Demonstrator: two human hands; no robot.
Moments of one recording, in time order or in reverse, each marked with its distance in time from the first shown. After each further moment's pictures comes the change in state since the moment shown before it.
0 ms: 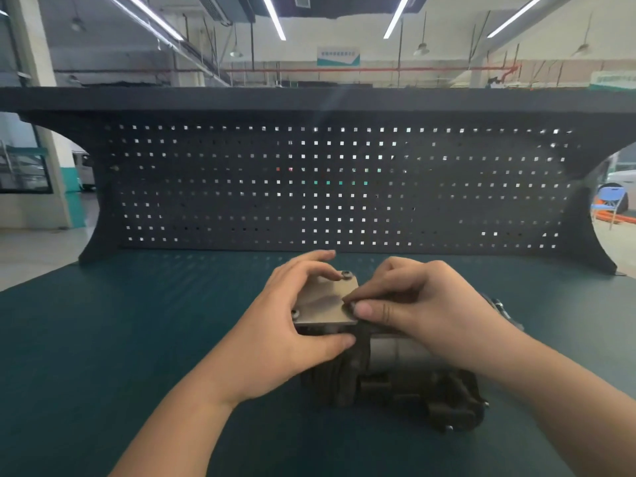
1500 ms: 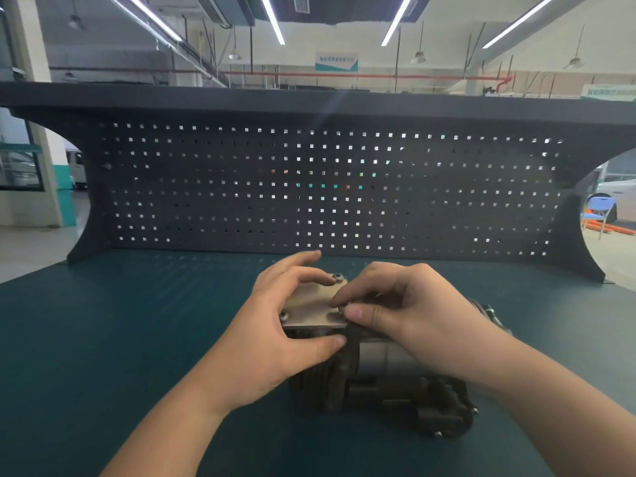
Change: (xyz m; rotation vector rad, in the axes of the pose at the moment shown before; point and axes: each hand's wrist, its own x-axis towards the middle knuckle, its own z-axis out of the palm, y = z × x) left_hand -0.003 0.000 0.006 -0.036 0.051 0.003; right_hand -0.002 -0.005 -0.001 -0.054 -0.075 -0.009
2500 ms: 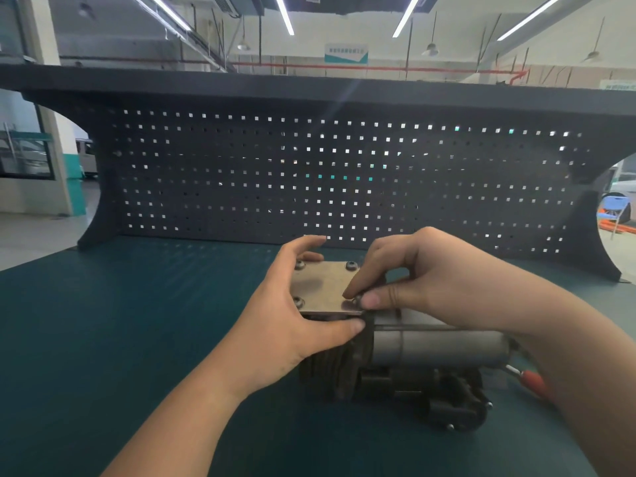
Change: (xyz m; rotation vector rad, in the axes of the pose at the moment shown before) left_hand 0.000 -0.007 0.006 -0.145 0.083 -0.104; right_hand 0.022 -0.005 -0.020 -0.244 -0.209 -0.090
